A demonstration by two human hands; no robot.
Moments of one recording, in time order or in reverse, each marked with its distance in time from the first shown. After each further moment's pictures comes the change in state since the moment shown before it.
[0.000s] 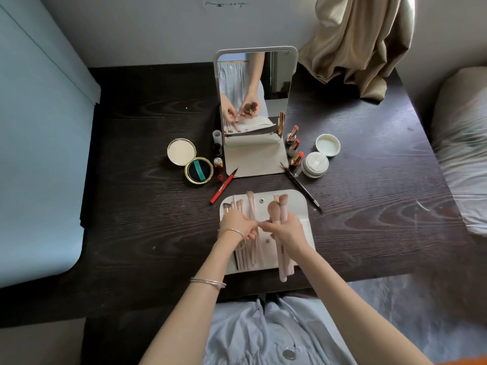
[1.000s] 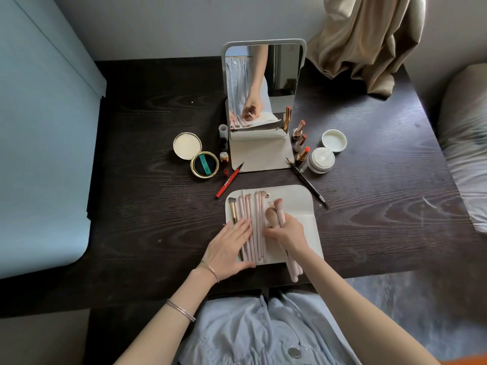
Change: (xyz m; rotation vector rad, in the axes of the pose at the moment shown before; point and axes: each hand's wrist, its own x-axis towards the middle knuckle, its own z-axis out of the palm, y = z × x) left_hand 0.001 -0.112 0.004 0.865 0.322 1.014; right_hand 0.002 0.021 0.010 -0.280 0.019 -0.012
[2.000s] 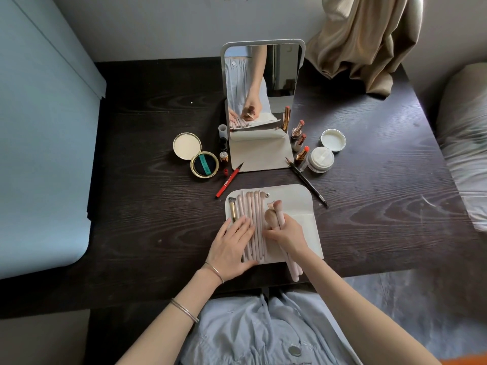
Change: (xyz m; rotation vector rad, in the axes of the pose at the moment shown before) left_hand 0.003 0.011 -0.002 0.103 0.027 -0.045; right_hand -0.002 0.007 0.003 0.017 -0.013 -0.049
